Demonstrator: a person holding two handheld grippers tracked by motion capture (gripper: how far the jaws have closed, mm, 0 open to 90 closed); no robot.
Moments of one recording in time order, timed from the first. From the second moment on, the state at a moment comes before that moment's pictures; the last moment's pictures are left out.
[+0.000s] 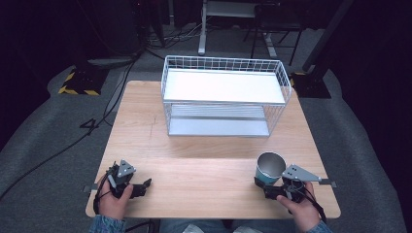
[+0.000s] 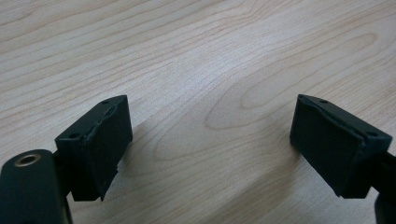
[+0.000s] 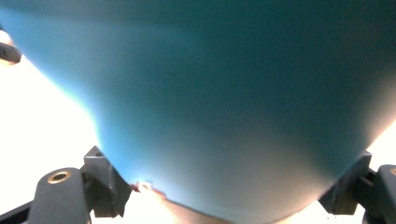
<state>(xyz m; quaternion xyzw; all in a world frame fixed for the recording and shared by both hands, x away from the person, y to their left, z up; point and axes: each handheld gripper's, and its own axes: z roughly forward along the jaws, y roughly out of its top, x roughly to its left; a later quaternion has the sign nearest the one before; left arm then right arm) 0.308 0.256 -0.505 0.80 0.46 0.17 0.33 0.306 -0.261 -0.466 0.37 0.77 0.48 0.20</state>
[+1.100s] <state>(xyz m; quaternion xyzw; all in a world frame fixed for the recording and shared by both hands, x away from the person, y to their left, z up) 0.308 0.256 -0.505 0.80 0.46 0.17 0.33 0.395 -0.210 -0.448 0.37 0.76 0.50 0.20</state>
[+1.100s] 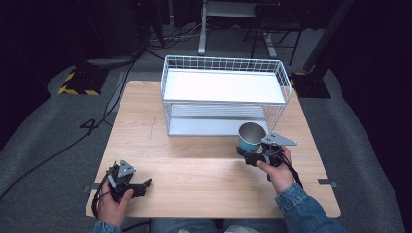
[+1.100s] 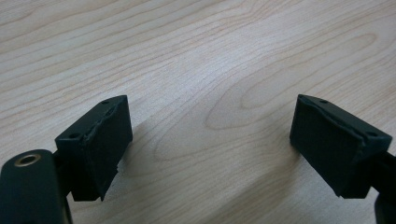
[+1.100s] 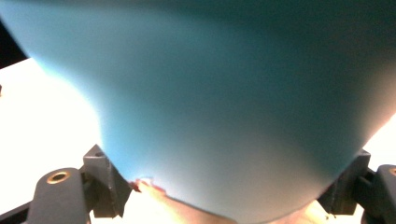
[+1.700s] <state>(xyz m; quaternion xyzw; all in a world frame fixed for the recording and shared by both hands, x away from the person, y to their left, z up) 0.308 0.256 -0.505 0.80 0.46 0.17 0.33 0.440 -0.180 -0.457 0.38 0.75 0.50 0.21</state>
